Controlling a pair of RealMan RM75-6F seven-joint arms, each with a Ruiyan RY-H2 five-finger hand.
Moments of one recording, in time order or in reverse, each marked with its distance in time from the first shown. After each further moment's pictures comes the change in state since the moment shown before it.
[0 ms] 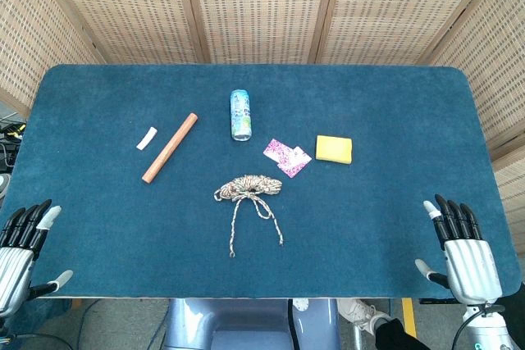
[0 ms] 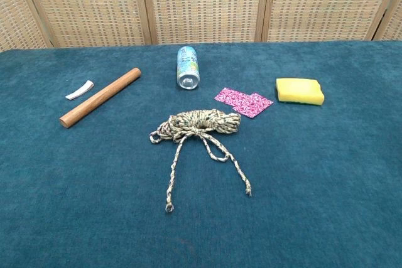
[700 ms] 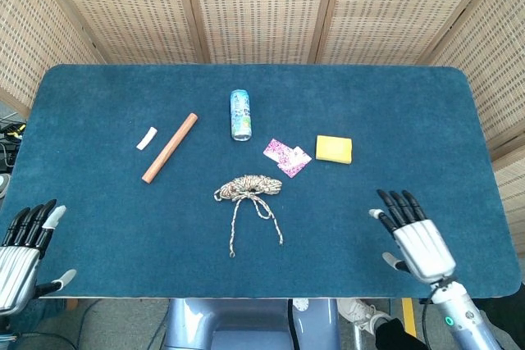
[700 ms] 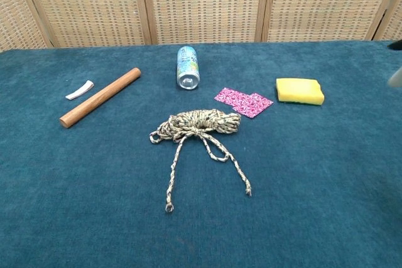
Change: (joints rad) left arm -0.006 -0.026 -0.010 -0.009 -0.023 -0.023 0.062; right arm 0.213 0.002 0.017 0.076 -0.092 -0.276 0.004
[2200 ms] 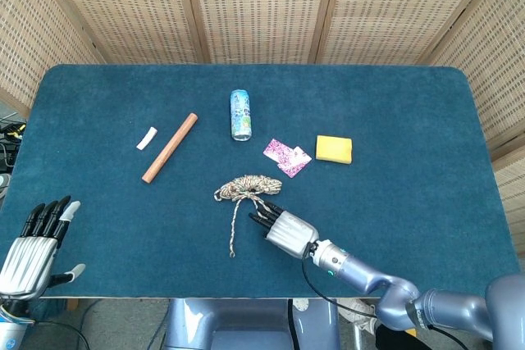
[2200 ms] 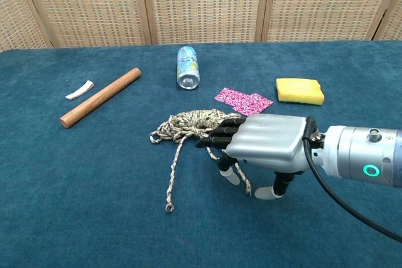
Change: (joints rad) left arm -0.058 -0.045 -0.024 -0.009 -0.125 -0.103 0.097; right arm 0.544 -0.465 0.027 0.344 0.093 -0.535 -0.170
